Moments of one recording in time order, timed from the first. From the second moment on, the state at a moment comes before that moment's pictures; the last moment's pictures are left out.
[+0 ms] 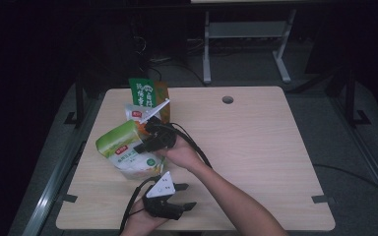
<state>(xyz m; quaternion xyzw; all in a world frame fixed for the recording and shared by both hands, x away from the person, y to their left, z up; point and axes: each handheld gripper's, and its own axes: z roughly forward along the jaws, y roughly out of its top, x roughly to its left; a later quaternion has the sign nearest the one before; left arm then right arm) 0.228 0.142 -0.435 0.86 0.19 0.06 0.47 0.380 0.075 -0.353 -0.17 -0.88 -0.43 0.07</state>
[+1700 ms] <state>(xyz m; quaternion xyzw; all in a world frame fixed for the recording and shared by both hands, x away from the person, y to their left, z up) 0.233 0.142 -0.434 0.86 0.20 0.07 0.46 0.375 -0.010 -0.360 -0.19 -0.87 -0.46 0.06</state>
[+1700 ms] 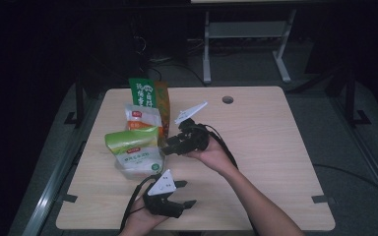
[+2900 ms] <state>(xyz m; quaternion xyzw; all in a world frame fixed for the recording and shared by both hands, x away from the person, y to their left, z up) 0.240 0.146 -0.435 0.86 0.21 0.08 0.46 0.351 -0.165 -0.409 -0.33 -0.83 -0.44 0.00</state>
